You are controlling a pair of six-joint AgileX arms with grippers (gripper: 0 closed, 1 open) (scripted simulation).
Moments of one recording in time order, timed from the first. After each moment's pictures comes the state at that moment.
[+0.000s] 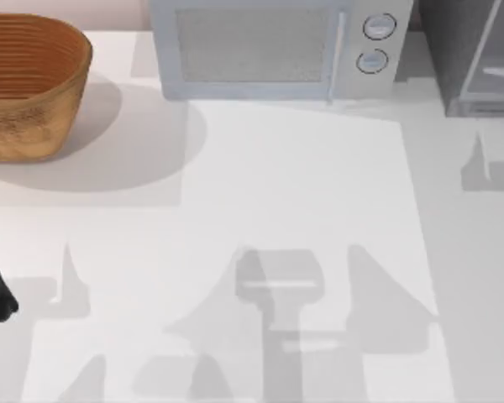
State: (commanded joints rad) left arm 0.00 0.00 0.00 0.00 0.00 0.00; right arm -0.10 0.97 0.56 0.45 -0.08 0.00
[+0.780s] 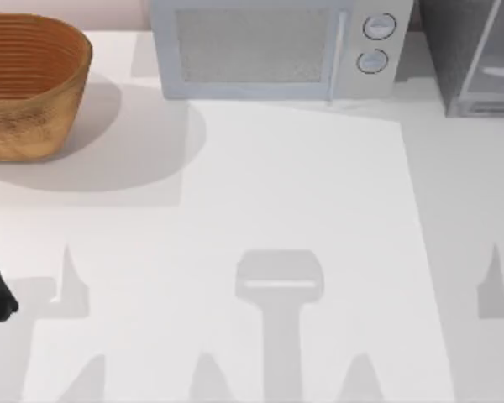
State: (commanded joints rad) left arm 0.00 0.00 0.00 0.00 0.00 0.00; right arm 0.00 0.01 0.01 0.00 0.00 0.00
